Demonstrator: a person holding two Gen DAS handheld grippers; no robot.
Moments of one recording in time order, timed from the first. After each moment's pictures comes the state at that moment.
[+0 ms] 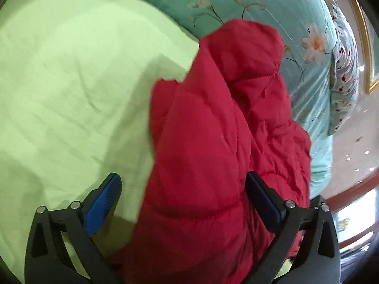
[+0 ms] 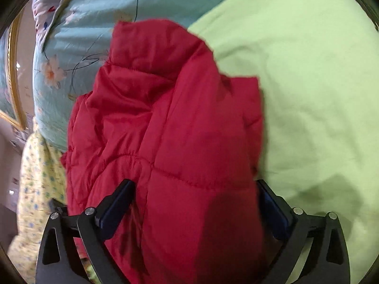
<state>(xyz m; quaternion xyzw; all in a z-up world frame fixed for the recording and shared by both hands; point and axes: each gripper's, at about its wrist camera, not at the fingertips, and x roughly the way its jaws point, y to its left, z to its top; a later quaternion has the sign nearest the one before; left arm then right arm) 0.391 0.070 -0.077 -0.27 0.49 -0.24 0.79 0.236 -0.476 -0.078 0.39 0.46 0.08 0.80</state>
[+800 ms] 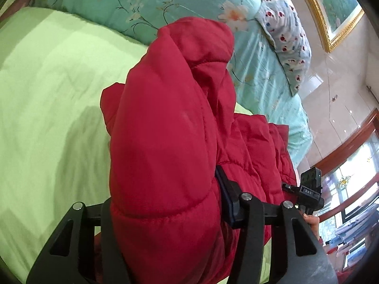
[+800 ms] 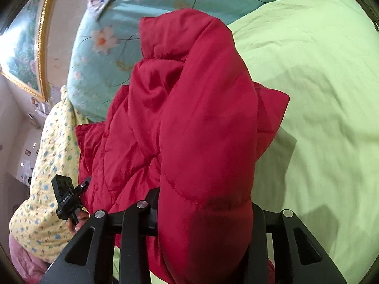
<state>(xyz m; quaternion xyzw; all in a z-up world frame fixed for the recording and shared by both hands) 0.264 0.071 -0.004 -0.20 0.45 -0.32 0.81 0.136 -0.433 -0.014 0.35 0.45 0.14 0.81</state>
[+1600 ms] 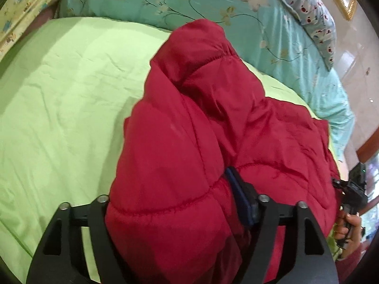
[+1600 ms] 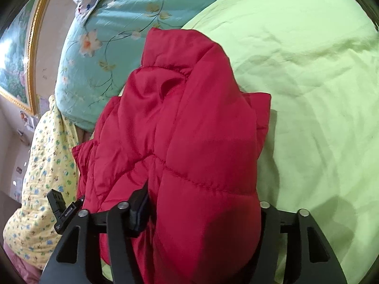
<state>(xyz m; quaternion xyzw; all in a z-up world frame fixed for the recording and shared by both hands) 0.237 0.070 -0.036 -0.08 0.45 -0.21 0.87 0.083 -0.432 -0.046 0.37 0.44 0.07 0.81</state>
